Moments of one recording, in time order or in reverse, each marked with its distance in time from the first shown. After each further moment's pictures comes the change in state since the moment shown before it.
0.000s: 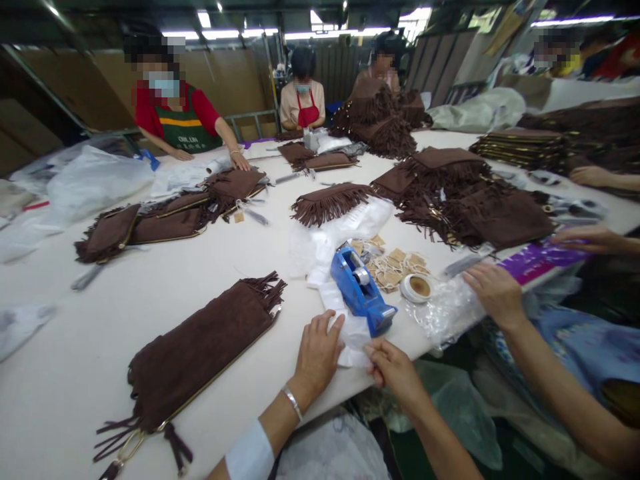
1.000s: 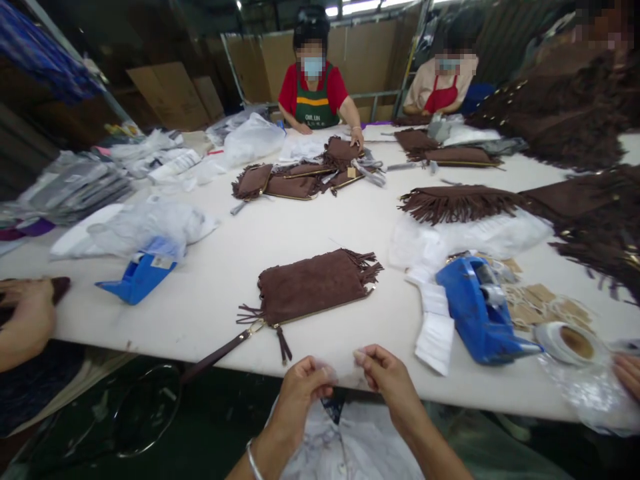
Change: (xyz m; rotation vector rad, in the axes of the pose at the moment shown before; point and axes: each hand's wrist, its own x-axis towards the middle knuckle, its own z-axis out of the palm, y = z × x) left_hand -0.211 -0.043 -0.089 -1.452 0.425 -0.998; right_hand -0.048 -0.010 0.176 0.026 -0.429 0.075
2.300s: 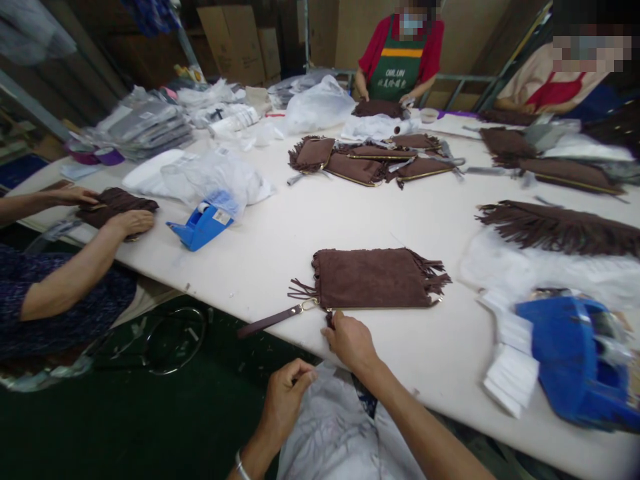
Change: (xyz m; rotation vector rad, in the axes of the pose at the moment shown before) left_hand -0.034 -0.023 -0.140 0.430 0.314 0.246; right_hand 0.061 -0.009 0.176 -1.311 -0.226 -0.209
